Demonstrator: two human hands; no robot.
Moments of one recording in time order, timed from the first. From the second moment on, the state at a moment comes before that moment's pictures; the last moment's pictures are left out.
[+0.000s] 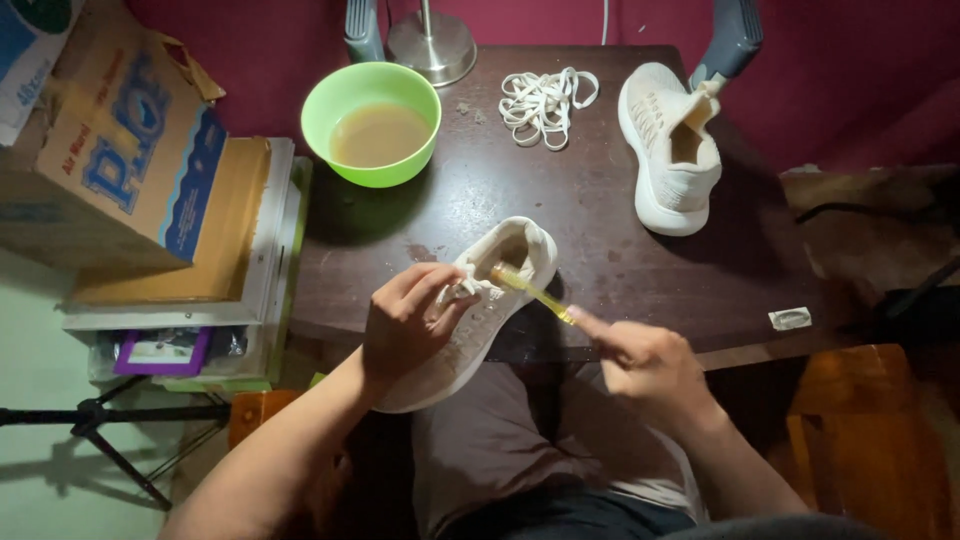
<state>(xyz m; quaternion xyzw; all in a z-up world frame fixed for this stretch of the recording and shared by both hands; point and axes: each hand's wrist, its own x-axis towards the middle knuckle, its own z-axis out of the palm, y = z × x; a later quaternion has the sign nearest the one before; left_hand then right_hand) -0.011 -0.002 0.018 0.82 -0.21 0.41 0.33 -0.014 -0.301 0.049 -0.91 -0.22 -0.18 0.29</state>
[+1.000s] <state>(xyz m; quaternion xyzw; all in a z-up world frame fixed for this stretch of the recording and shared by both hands) -0.017 -0.016 0.020 0.91 -0.06 0.32 0.25 0.021 -0.257 0.182 -0.94 -0.24 0.18 0.13</state>
